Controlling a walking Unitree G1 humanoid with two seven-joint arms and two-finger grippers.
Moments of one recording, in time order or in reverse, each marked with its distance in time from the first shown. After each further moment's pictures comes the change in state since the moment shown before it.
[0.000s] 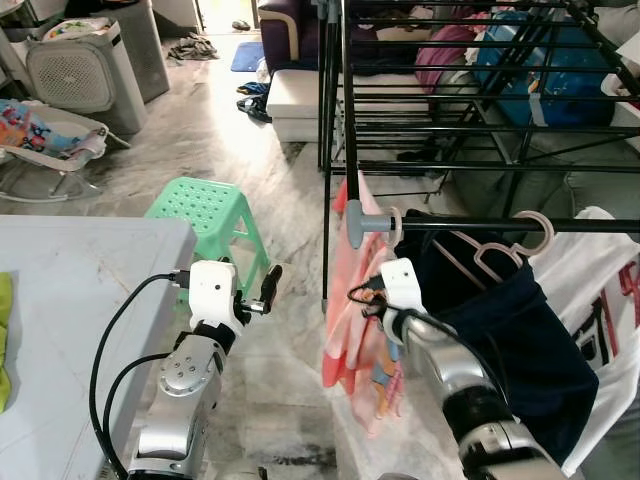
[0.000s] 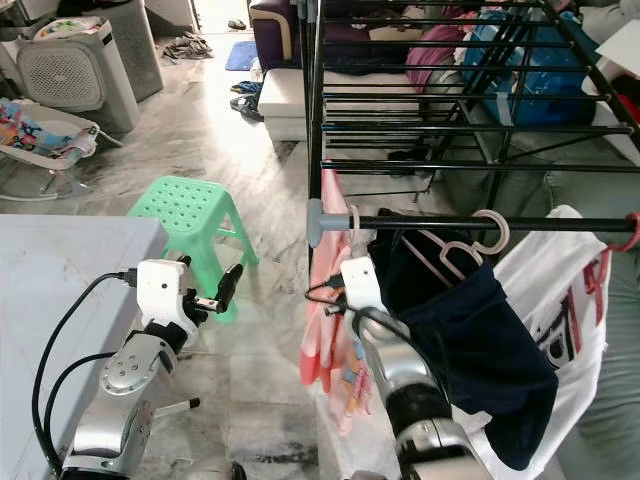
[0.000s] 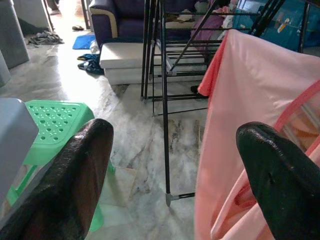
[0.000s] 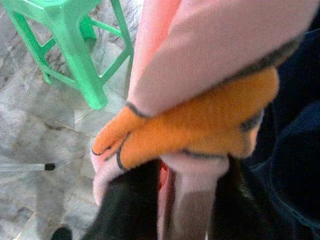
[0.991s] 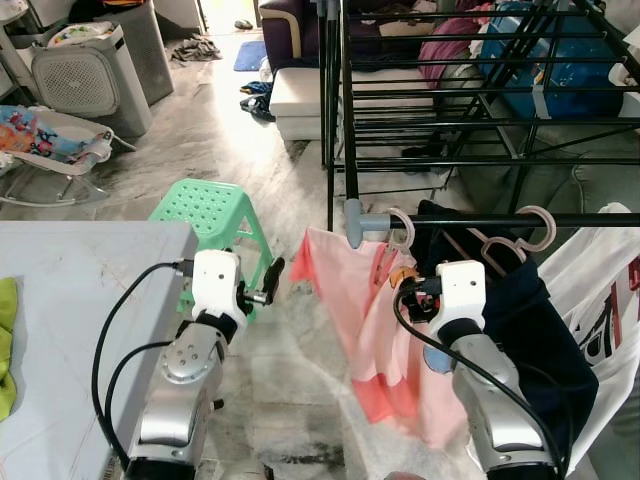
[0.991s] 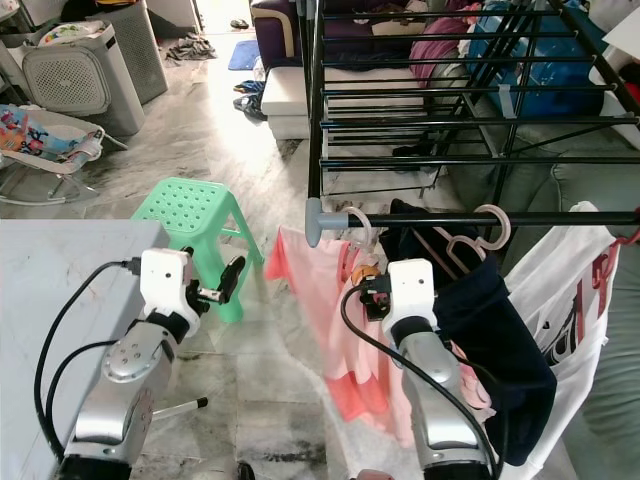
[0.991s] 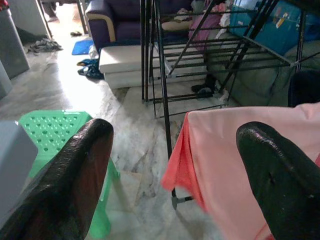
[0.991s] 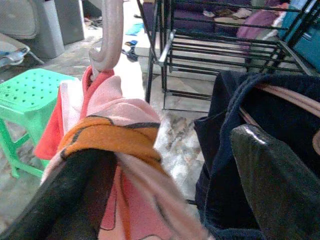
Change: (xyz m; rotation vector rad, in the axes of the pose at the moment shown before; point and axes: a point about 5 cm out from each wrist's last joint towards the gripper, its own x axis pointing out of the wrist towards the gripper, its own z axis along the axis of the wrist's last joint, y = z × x) left arm 0.010 0.000 0.012 0.032 -0.016 -0.014; right arm -0.065 -0.028 0.021 0.011 -0.402 -0.146
